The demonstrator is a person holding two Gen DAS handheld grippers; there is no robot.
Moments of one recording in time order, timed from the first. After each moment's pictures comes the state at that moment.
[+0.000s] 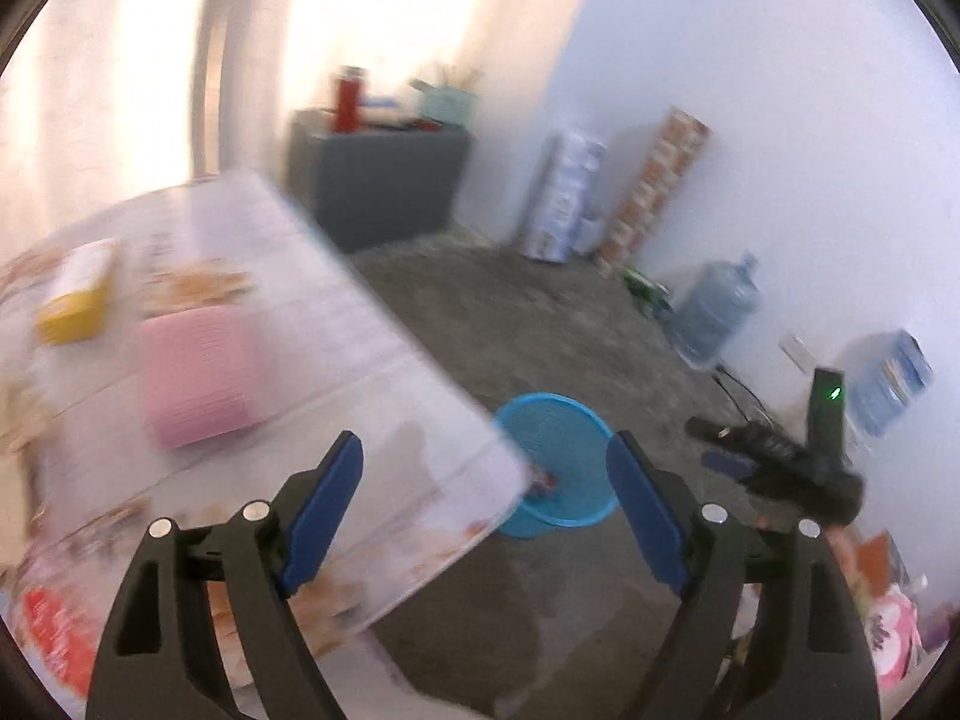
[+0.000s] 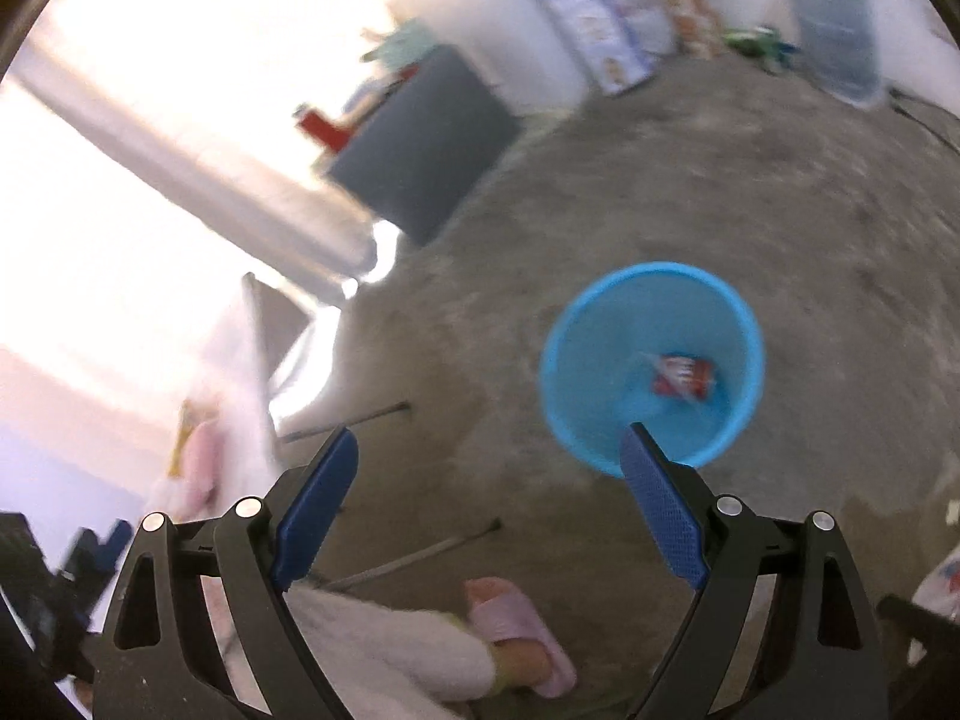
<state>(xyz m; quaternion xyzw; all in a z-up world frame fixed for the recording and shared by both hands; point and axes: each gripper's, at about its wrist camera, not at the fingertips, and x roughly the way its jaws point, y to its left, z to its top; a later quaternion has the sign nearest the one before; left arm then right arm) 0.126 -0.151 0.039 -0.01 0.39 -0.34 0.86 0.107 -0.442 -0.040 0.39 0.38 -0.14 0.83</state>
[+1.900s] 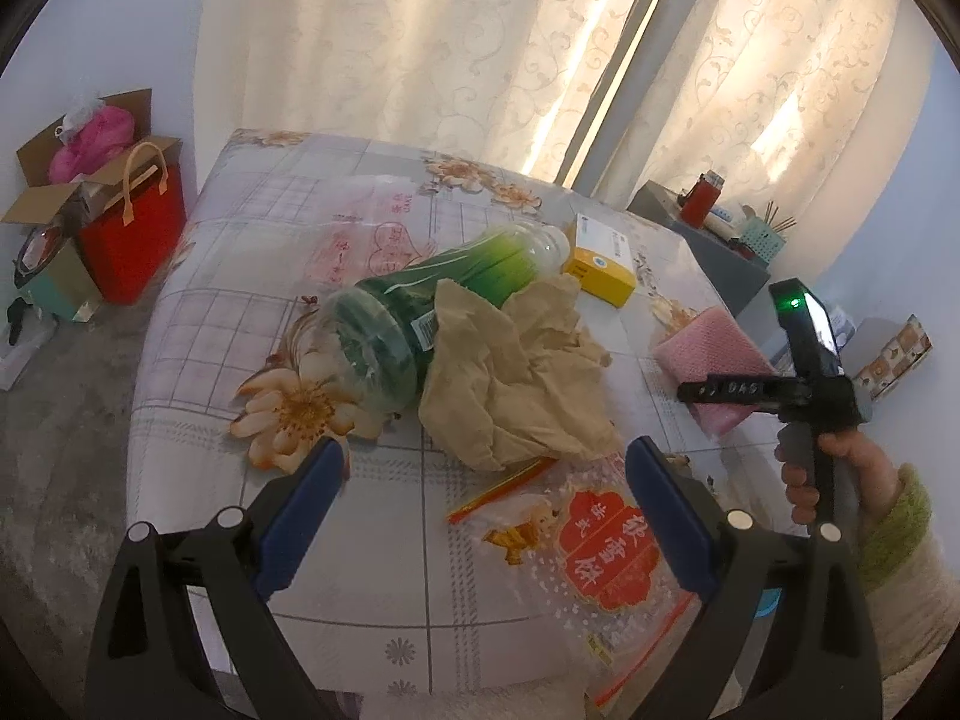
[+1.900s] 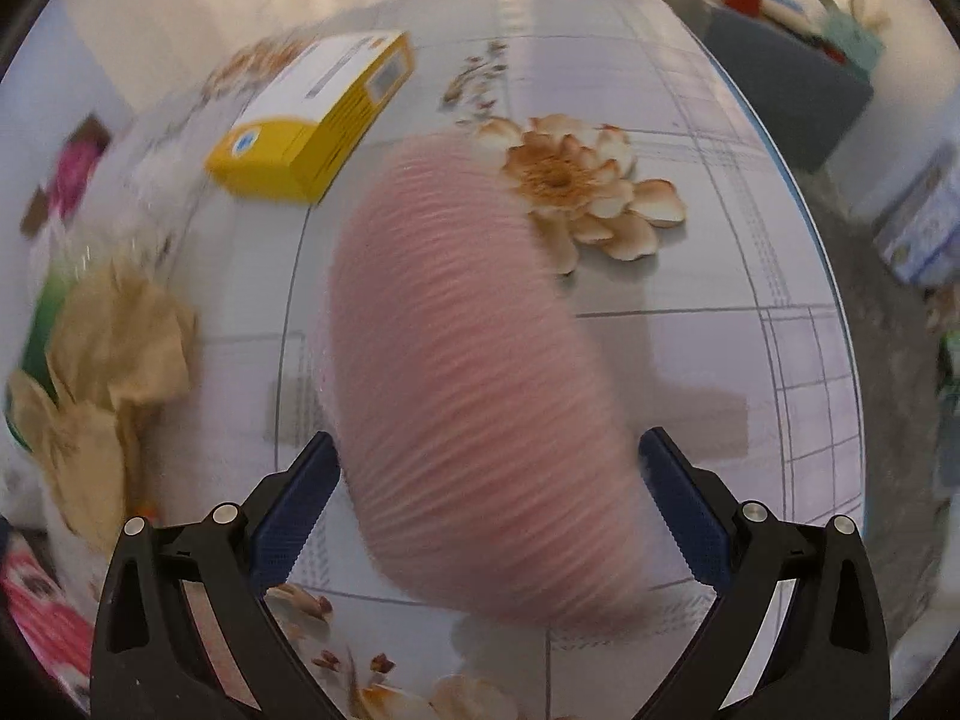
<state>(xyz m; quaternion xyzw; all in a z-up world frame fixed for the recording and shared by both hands) 0.119 0.156 0.014 -0.15 0.39 -0.03 0.91 0.400 -0.081 -0.063 -0.01 0.60 0.04 0.80</state>
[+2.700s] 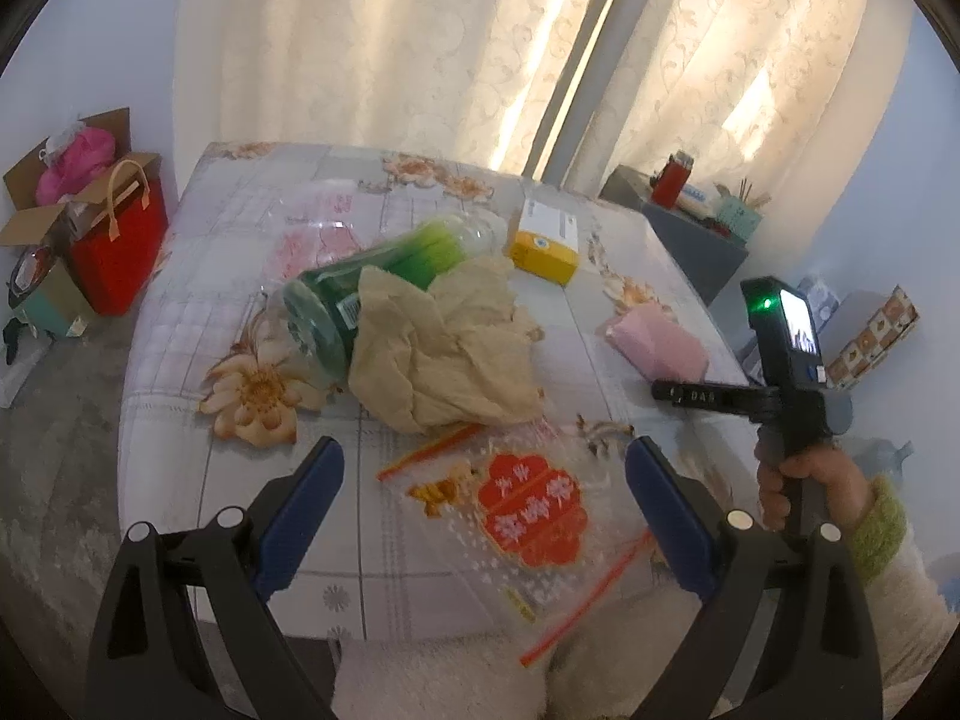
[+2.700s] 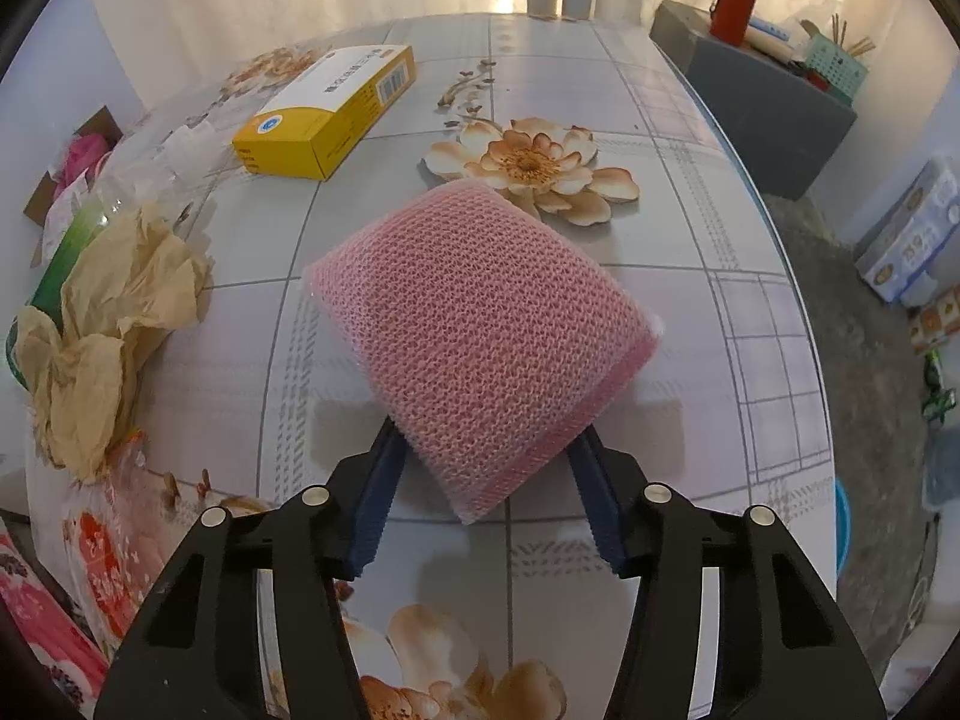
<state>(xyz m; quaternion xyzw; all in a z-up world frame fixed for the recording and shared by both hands) 0.100 0.116 0.032 -0.13 0.40 -0.05 0.91 0.356 -0.102 -0.049 -0.02 0.57 0.03 0.82</state>
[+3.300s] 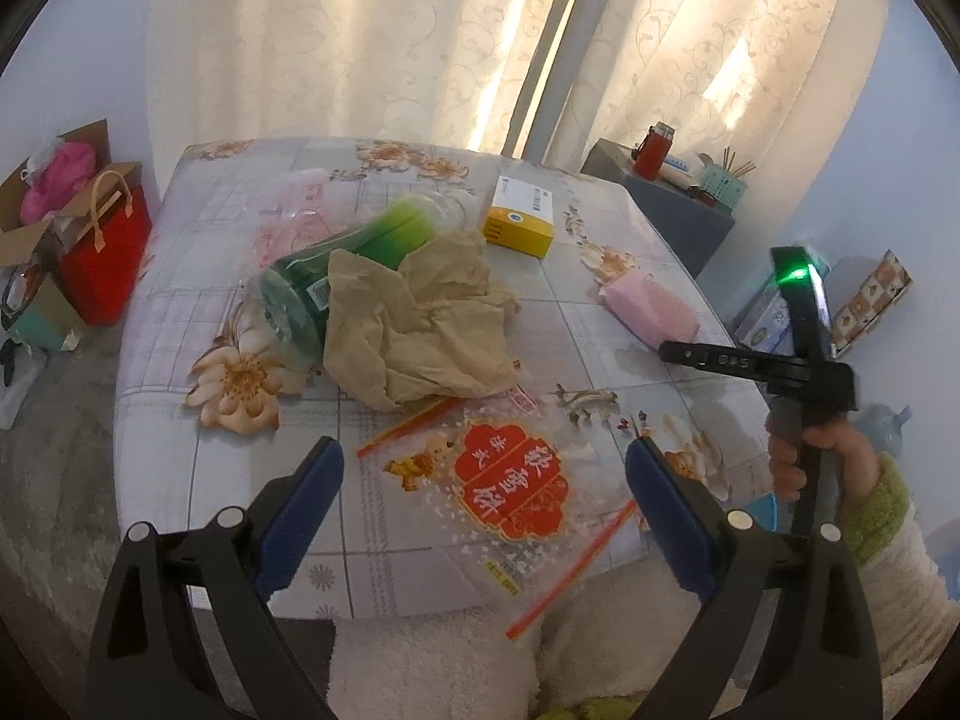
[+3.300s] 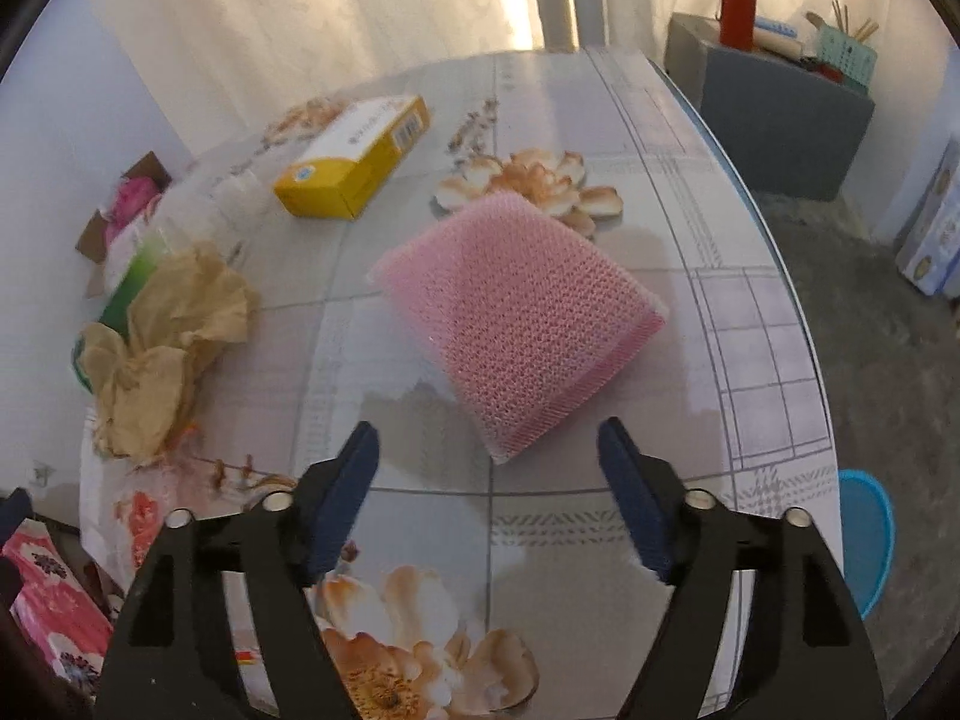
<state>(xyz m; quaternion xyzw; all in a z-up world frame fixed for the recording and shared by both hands) 0.098 0.104 0.033 -0.11 0.42 -0.08 0.90 0.346 -0.135 -0.031 0.05 0.53 0.09 0.84</state>
